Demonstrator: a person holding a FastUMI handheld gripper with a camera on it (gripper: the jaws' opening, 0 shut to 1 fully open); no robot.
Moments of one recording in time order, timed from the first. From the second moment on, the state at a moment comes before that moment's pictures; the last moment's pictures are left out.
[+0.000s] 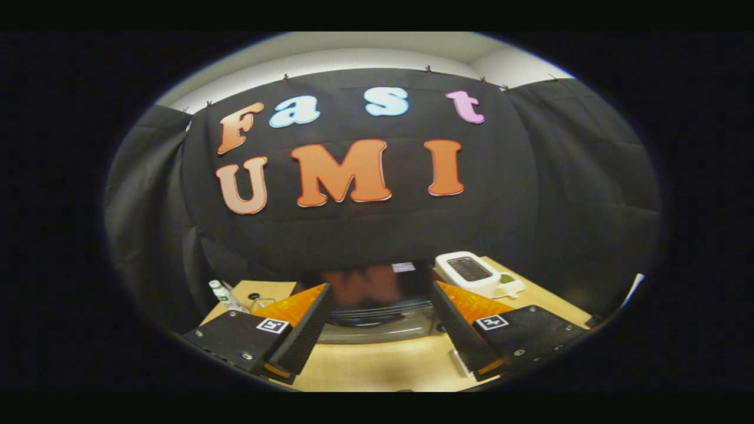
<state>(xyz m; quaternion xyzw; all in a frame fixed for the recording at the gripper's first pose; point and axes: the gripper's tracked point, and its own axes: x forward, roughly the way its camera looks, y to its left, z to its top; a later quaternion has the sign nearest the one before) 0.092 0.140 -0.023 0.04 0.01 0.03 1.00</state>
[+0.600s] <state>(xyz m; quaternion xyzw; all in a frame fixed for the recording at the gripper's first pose) 0.171 0.172 -0.117 -0.04 0.13 0.03 0.99</state>
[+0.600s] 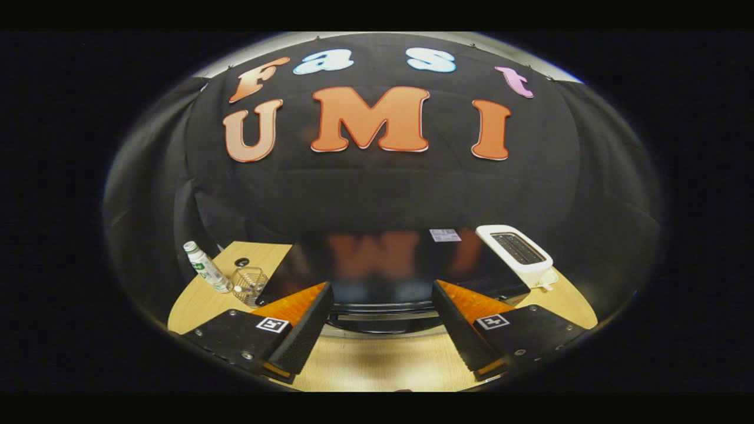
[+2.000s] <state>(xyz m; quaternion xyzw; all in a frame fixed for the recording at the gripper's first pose) 0.065 0.164 -0.219 -0.05 0.19 0.03 0.98</state>
